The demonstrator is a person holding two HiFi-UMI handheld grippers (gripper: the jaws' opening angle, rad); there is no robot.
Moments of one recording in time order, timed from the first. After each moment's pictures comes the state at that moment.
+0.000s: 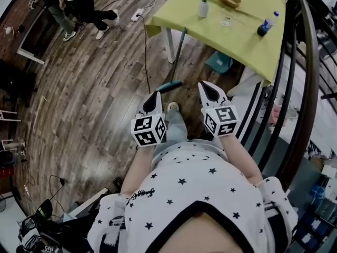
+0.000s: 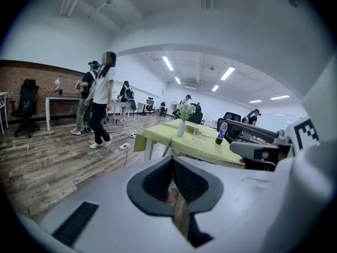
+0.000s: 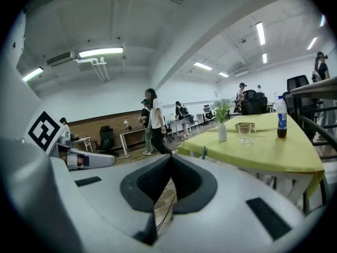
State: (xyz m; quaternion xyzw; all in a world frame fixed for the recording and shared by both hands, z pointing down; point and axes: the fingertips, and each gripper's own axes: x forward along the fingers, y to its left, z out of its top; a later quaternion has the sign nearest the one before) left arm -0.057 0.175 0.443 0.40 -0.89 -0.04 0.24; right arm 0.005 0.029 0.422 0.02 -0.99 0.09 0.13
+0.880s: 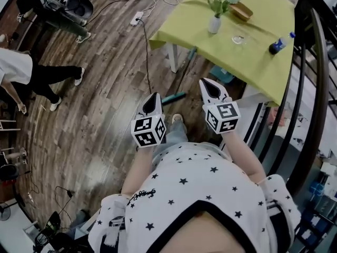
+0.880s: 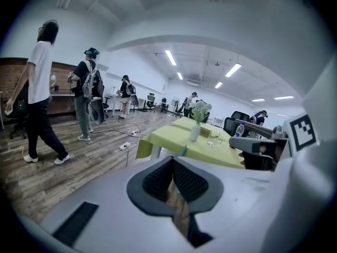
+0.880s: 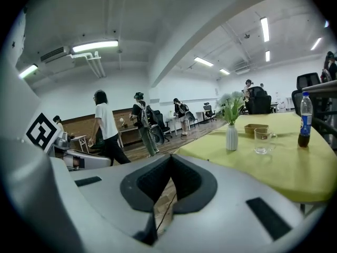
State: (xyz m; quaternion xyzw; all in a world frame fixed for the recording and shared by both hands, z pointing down) left arm -0.209 0.139 0.457 0.40 -0.88 -0.04 0.26; right arm -0.154 -0.019 0.427 0.02 -0.99 0.08 0.15
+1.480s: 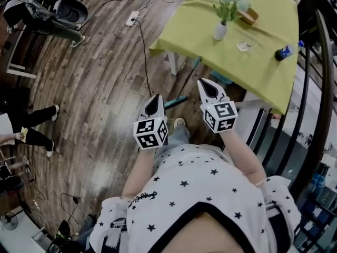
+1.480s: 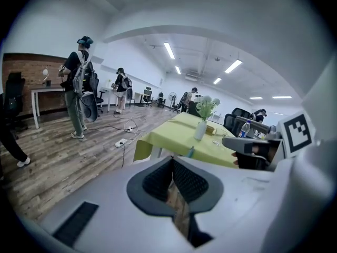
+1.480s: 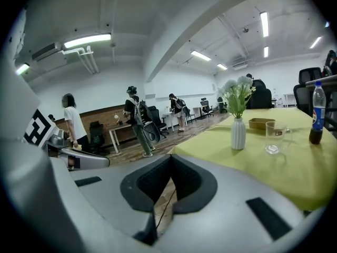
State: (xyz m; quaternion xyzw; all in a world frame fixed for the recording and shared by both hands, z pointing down) left arm -0.284 0.105 0.480 0.42 -0.86 -0.03 0.29; right arm -0.238 -0.043 0.458 0.04 -0.98 0.09 0.17
